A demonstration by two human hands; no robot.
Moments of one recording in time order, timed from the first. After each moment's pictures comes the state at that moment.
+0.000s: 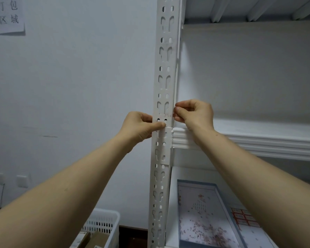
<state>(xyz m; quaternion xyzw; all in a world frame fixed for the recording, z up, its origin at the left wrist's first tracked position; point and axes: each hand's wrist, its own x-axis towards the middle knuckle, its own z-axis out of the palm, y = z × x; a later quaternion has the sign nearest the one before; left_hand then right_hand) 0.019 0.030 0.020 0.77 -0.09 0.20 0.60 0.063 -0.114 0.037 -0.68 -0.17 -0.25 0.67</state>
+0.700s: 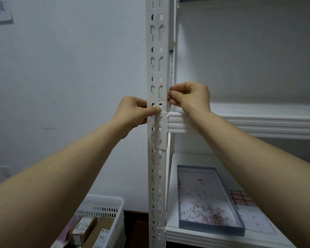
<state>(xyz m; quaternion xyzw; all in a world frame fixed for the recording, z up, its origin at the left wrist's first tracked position) 0.019 0.027 0.021 0.79 -0.09 0.22 0.57 0.066 -0.117 0.036 -0.68 -0.18 -0.24 0.67</state>
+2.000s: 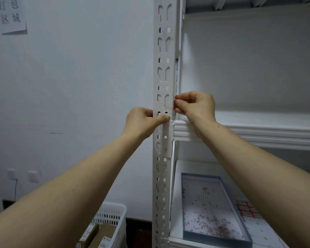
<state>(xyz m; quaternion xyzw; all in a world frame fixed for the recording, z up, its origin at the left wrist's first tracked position) 0.033 0.022 0.010 0.79 -0.06 0.28 0.54 0.068 -0.116 0.035 -0.68 -0.18 -0.25 0.67</state>
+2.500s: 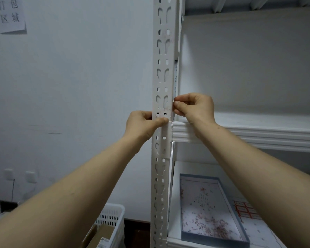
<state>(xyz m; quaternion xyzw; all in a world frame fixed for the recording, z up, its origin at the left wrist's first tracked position) 0.029 0.018 0.005 0.75 -0.07 0.25 0.61 0.063 -0.118 0.036 -0.67 -0.19 -0.23 0.68</state>
